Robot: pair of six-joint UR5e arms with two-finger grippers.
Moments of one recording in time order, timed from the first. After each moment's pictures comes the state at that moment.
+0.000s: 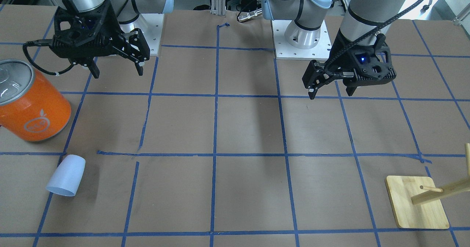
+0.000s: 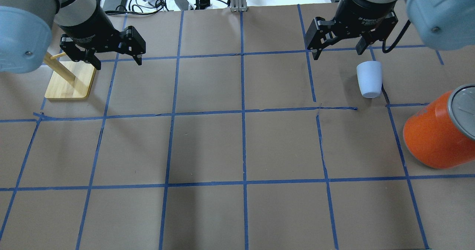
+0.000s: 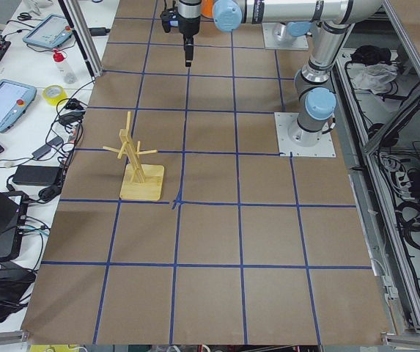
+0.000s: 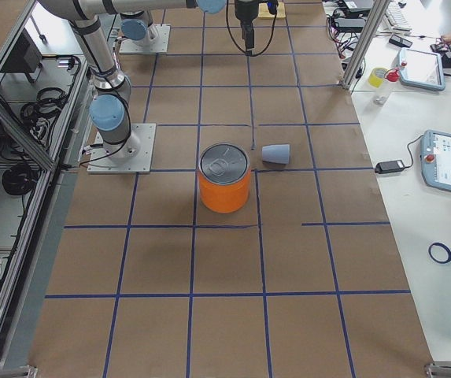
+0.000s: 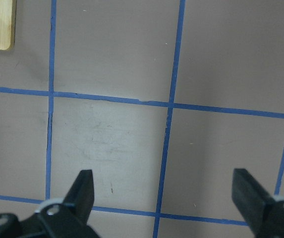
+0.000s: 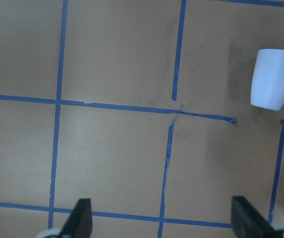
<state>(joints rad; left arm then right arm) -1.54 -1.59 -1.59 -1.44 1.61 -0.08 1.63 -1.56 1.53 -1.63 -1.56 -0.03</state>
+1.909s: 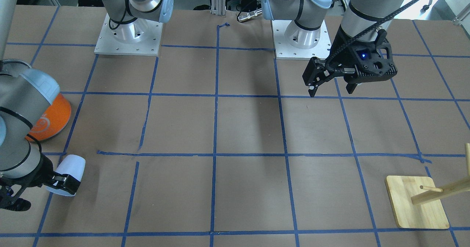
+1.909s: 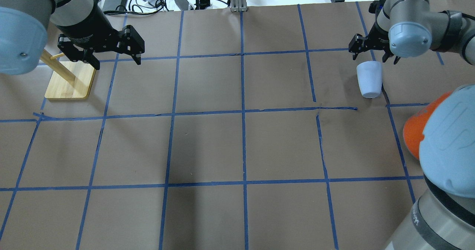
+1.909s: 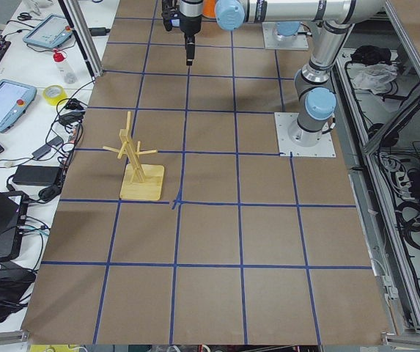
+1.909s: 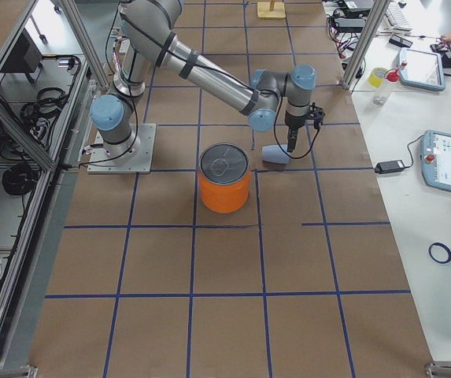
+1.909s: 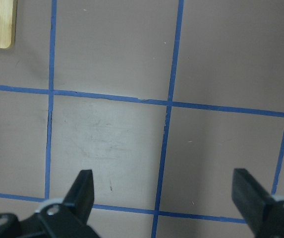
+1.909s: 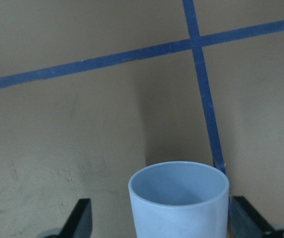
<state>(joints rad) -1.54 -1.58 -1.59 -1.44 1.60 -0.08 1.33 -1.05 1.56 -2.15 -1.62 -0.05</state>
